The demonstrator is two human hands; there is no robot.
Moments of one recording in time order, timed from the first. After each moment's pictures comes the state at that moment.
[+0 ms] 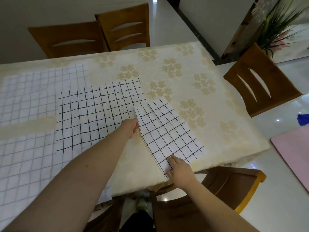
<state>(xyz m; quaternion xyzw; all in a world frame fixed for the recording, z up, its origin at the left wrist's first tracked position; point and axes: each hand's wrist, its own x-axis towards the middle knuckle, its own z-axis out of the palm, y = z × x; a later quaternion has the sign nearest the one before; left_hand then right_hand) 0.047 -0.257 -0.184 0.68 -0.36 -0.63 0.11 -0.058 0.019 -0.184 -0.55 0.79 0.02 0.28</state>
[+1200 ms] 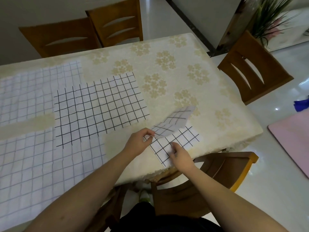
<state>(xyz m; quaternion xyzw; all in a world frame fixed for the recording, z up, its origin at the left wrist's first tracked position) 0.086 -0.127 -0.153 0.39 -0.77 -0.50 0.12 -0.065 0.028 -0.181 -0.38 0.83 -0.22 0.36</state>
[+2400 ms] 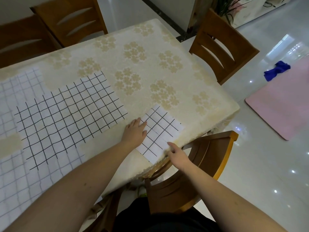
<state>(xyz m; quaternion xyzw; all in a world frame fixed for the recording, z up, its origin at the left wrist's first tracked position) 0.008 -0.148 -0.212 0.29 -0.93 -0.16 -0.14 -0.073 0.063 -0.167 -0.15 0.82 -0.29 0.46</state>
